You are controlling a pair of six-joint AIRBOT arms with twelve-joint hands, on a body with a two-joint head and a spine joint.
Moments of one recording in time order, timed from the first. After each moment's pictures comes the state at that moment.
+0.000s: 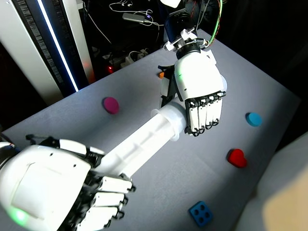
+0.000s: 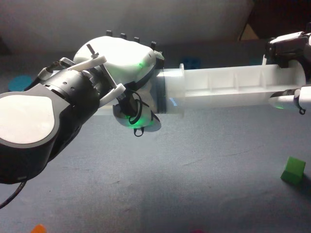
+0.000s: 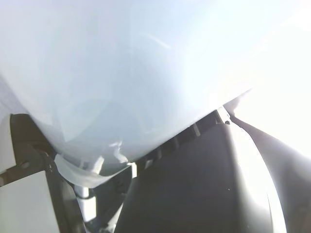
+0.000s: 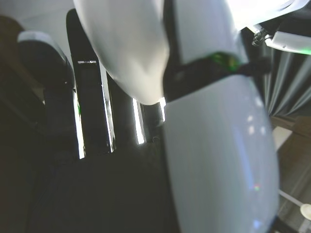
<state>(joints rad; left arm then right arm) 0.44 -1.09 0.87 1.88 0.63 -0.87 -0.77 -0.85 0.96 0.48 0.68 -0.94</state>
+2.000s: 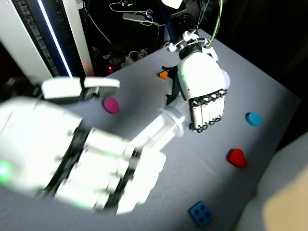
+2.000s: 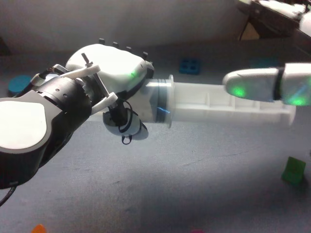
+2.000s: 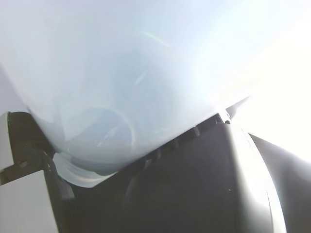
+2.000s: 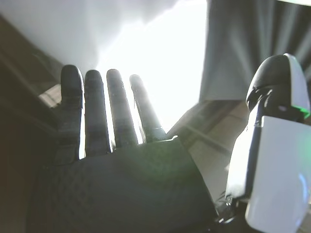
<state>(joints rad) 0.47 -1.08 0.87 1.88 0.59 -0.85 -0.57 -0.74 0.69 0.62 0.64 -1.19</state>
